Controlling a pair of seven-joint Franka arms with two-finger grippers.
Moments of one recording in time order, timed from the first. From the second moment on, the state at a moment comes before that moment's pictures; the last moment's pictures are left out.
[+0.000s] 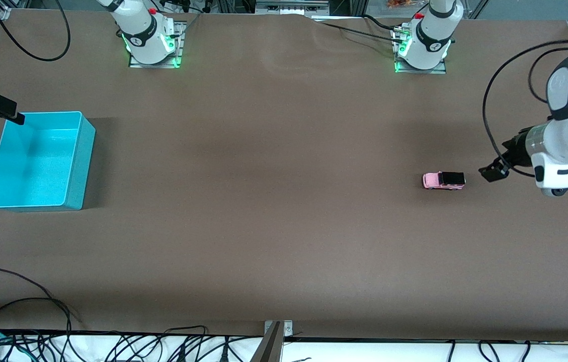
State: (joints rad) left arm 0.01 0.23 0.00 -1.73 0.00 1.73 -0.95; right arm -0.02 0.11 -0.07 -1.43 0.04 1.45 -0.13
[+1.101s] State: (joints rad) left arm 0.06 0.31 0.01 -2.17 -0.04 2.38 -1.49; right arm -0.02 0.11 -0.07 -1.43 0.04 1.45 -0.13
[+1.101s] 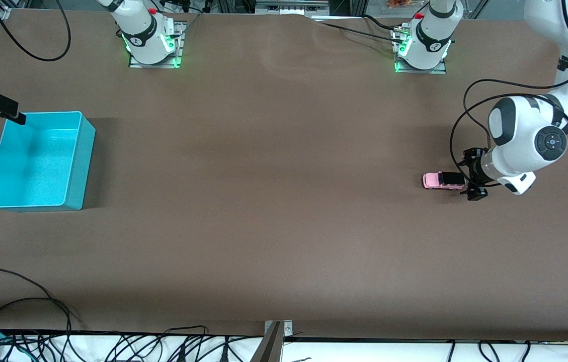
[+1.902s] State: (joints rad) left arm 0.07 0.35 -0.02 -2.28 -0.04 2.59 -1.49; right arm -0.02 0.11 -0.07 -1.43 0.04 1.45 -0.13
